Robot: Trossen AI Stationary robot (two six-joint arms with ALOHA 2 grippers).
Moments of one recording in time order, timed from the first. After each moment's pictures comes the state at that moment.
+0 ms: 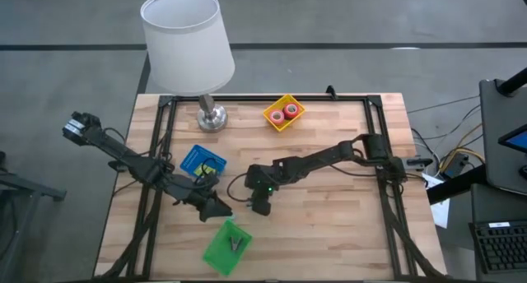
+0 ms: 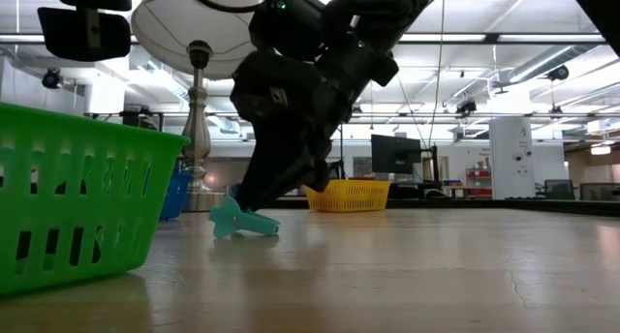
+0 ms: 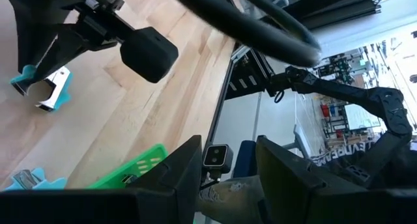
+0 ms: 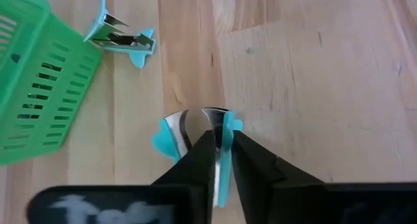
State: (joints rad) left arm -0.50 1.05 0.68 0.00 -0.12 -1.21; right arm 0.09 2.16 1.47 -0.23 -0.22 0.39
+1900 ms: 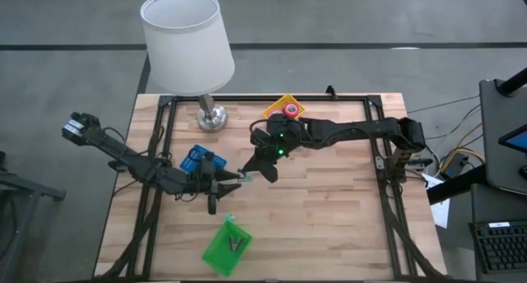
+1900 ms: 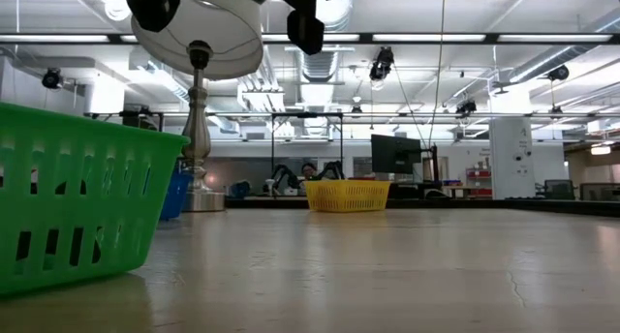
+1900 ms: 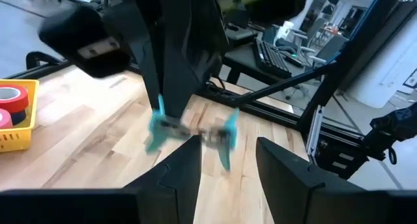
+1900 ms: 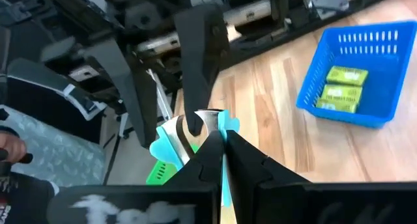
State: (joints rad) left arm -0.48 1.05 0.68 0.21 -0.59 -0.44; right arm -0.05 1.79 1.53 -0.19 -0.45 0.52
